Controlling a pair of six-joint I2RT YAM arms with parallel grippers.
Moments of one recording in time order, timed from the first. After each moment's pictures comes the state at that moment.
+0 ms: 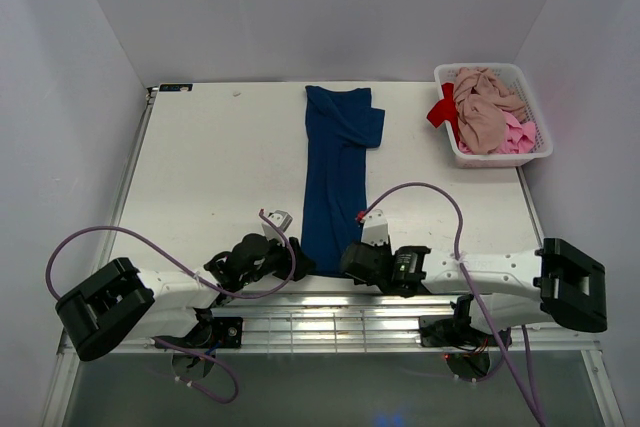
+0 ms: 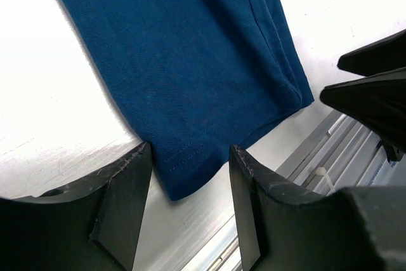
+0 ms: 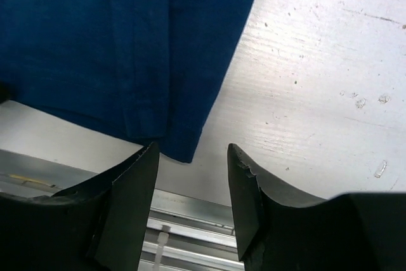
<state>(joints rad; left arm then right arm) -0.89 1.18 0.13 0.58 0.04 -0.61 1.30 1.26 0.65 -0.51 0.56 0.91</state>
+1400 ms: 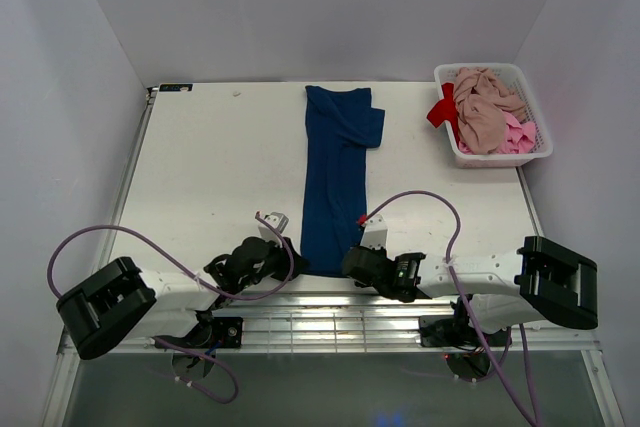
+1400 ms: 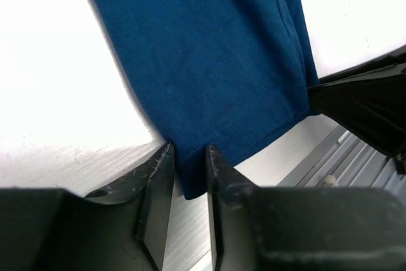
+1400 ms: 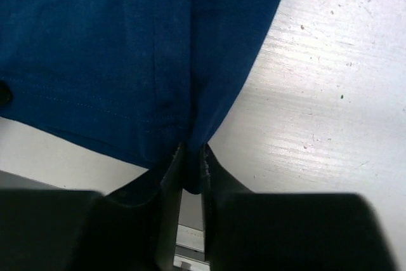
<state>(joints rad) -0.90 1.18 0.10 0.59 -0.01 -0.65 1.29 1.31 0.52 -0.23 0.55 0.93</state>
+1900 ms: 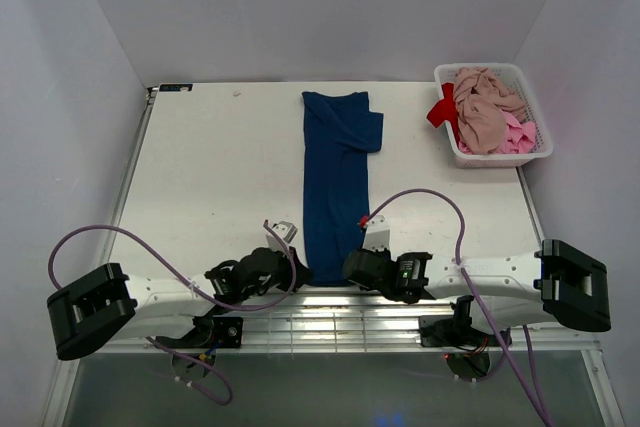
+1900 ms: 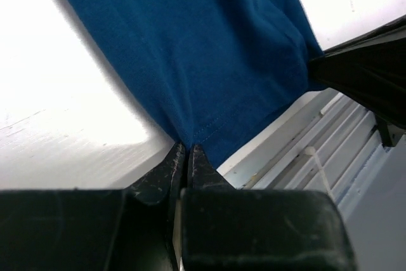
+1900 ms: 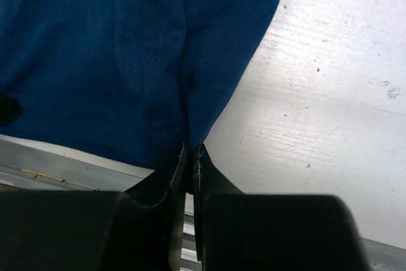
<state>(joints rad) -1.06 1.11 0.12 0.47 -0.11 -0.72 1.33 1.24 0.58 -0.42 0.54 0.97</state>
